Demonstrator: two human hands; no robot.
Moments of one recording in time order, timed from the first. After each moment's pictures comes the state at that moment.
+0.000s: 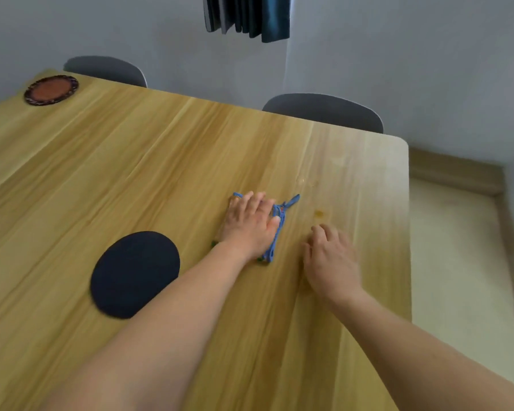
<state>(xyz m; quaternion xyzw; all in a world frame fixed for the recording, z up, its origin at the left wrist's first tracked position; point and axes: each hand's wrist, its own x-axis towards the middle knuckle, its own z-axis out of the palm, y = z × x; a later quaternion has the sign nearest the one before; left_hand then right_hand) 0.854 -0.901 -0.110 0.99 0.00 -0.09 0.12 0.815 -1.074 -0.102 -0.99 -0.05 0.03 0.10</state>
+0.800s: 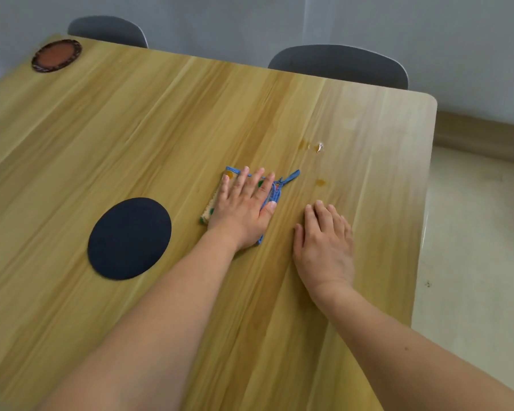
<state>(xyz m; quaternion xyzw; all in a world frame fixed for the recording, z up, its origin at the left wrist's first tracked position) 0.826 -0.910 -0.131 1.00 0.00 -0.10 0.02 0.793 -1.078 -0.143 -0.99 -0.06 -0.06 0.12</state>
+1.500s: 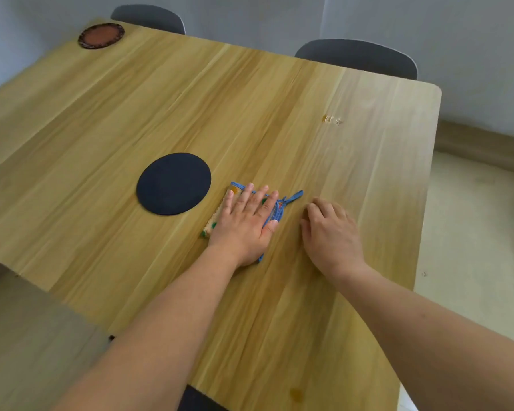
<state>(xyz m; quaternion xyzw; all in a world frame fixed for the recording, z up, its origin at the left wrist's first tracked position) 0.676 -0.894 -0.128 0.99 -0.01 -0.11 0.01 0.706 -1.076 -0.122 -0.98 -0.18 -0.02 0.09</state>
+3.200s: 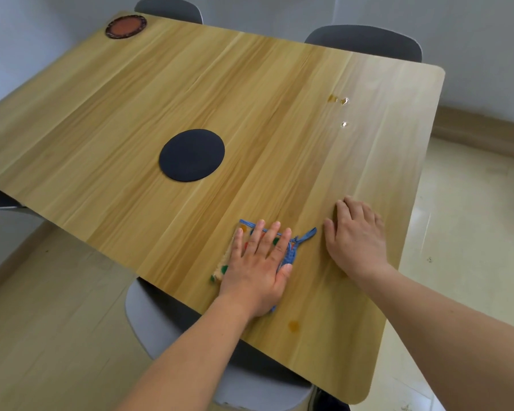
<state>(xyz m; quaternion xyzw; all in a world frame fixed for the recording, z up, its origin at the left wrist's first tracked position) 0.528 -0.958 -0.119 0.99 0.01 -0.14 0.04 0.642 -1.129 -0.119 -0.99 -0.12 0.05 0.07</state>
